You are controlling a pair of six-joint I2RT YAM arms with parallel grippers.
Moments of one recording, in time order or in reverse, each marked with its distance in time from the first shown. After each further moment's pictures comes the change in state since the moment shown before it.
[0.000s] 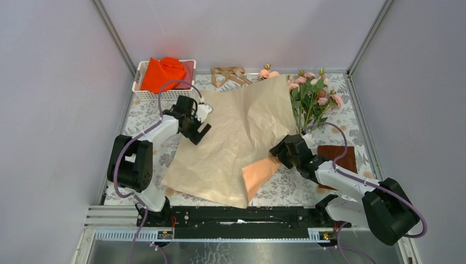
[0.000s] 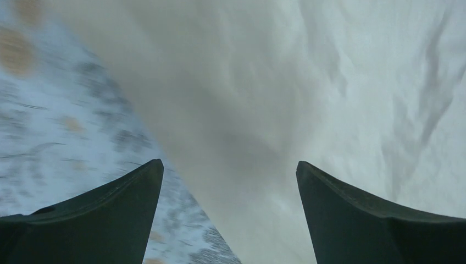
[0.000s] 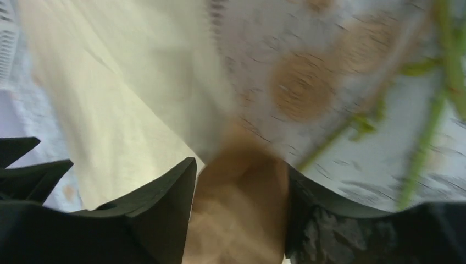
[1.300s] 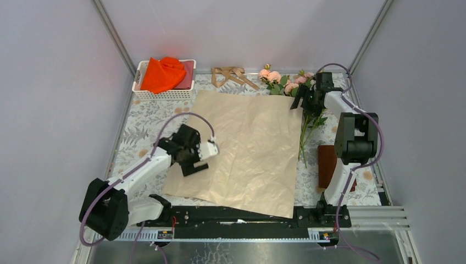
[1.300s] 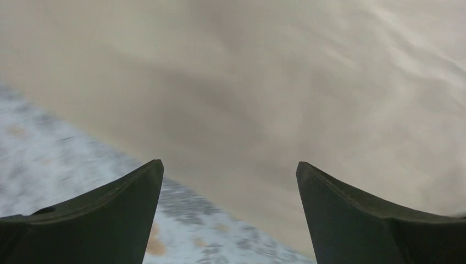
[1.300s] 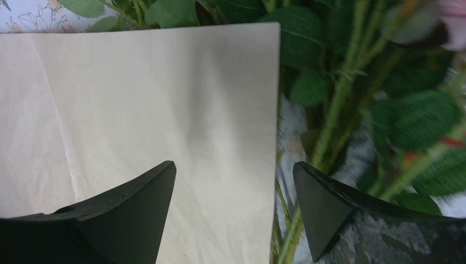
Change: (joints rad) left arm -0.215 -0.451 -0.362 -0.165 -0.047 0.363; right arm -0.596 0.762 0.978 -0.491 -0.398 -0.828
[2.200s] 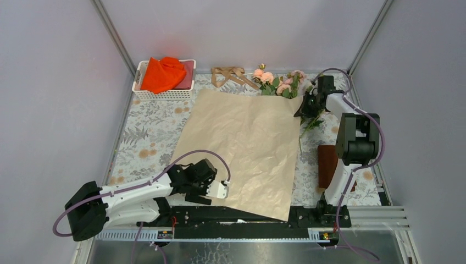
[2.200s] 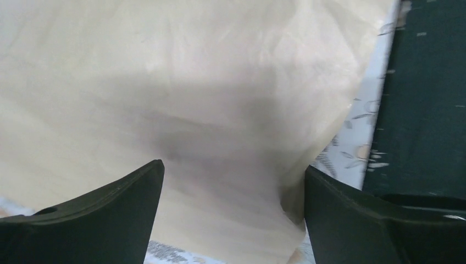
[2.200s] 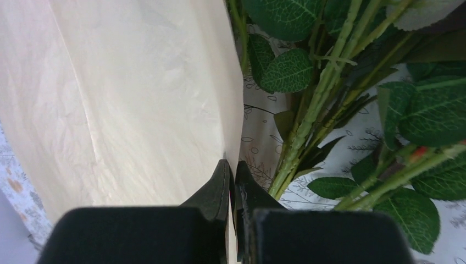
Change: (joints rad) left arm -0.591 -0.127 -0.235 -0.069 -0.048 -0.046; right arm -0.018 0.043 -0.012 -0.038 -0.183 0.005
